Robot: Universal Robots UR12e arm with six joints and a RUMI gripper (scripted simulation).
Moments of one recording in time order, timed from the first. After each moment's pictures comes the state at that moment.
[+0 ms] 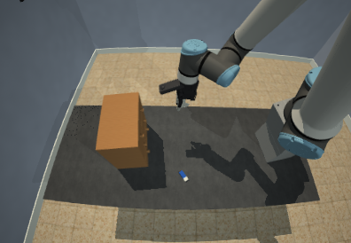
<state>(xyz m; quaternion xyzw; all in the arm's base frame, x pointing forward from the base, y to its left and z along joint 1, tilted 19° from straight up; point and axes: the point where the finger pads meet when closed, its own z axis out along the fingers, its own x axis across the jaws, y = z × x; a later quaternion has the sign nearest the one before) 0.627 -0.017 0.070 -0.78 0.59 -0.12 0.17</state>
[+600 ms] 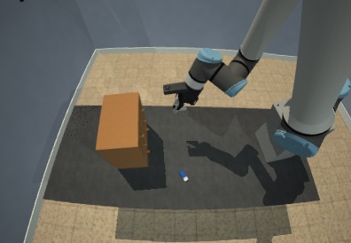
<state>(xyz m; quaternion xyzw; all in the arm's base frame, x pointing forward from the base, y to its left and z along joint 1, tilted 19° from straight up) 0.650 -0.010 0.057 -0.75 0.57 -0.19 0.27</state>
